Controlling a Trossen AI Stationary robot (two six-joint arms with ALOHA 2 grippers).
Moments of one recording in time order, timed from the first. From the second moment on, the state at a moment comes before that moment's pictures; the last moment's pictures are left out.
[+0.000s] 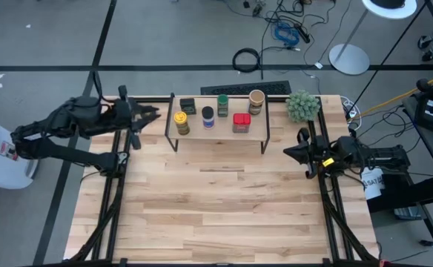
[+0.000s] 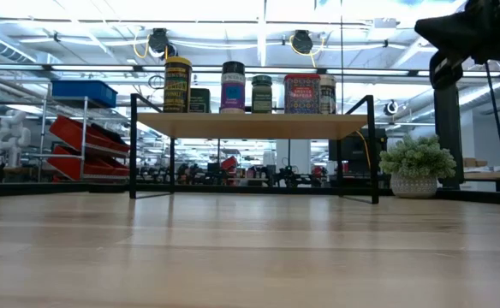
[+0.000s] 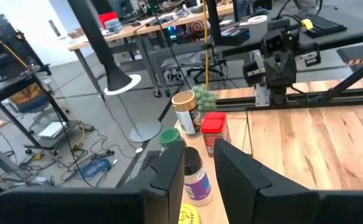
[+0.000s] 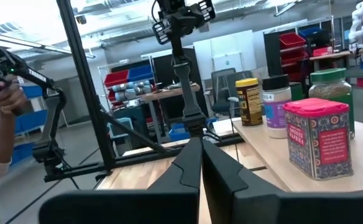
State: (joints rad) left arm 0.03 0.81 1.25 -0.65 -0.30 0.20; right arm 0.05 0.02 0.13 0.07 0.07 0.22
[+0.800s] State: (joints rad) left arm 0.03 0.90 1.25 -0.71 -0.35 0.17; right arm 0.05 0.32 0.76 -0.34 0.19 -0.02
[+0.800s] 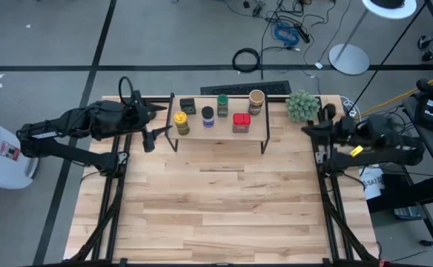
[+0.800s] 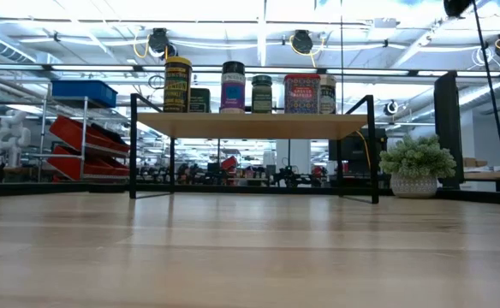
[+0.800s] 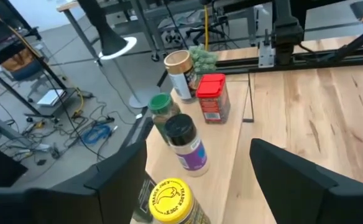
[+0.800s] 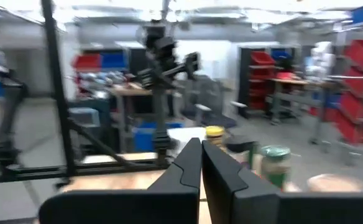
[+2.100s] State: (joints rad) left arm 0.18 1.10 1.36 -0.81 -0.37 0.35; right arm 0.05 0.78 0.73 -0.19 0.20 0.01
